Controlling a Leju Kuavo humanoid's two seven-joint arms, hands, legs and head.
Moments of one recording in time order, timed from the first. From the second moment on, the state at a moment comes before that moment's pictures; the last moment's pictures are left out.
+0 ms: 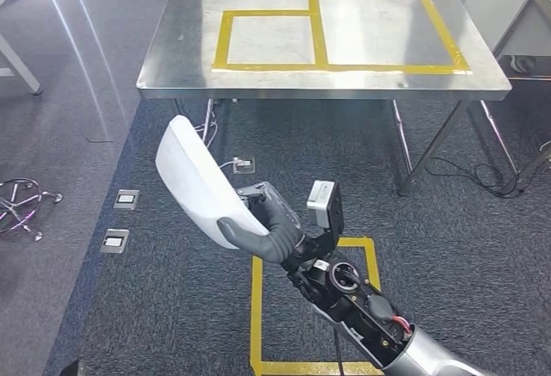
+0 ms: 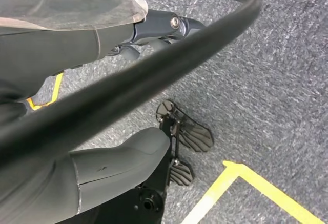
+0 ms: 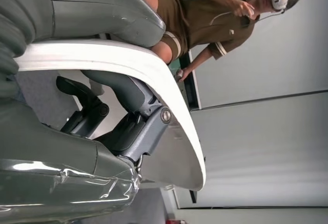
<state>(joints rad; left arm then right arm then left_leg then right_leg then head) -0.10 0.23 -0.75 -0.21 1.33 0.13 -0.12 -0.48 0.09 0.87 -1.39 -0.43 0.19 -0.33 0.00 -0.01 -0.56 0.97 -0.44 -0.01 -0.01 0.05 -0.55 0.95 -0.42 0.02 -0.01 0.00</state>
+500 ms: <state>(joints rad) -0.09 0.23 -0.76 -0.21 1.32 0.13 -0.12 -0.47 0.08 0.86 -1.40 -0.43 0.18 -0.33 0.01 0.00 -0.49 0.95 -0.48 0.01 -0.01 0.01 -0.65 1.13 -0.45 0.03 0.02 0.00</state>
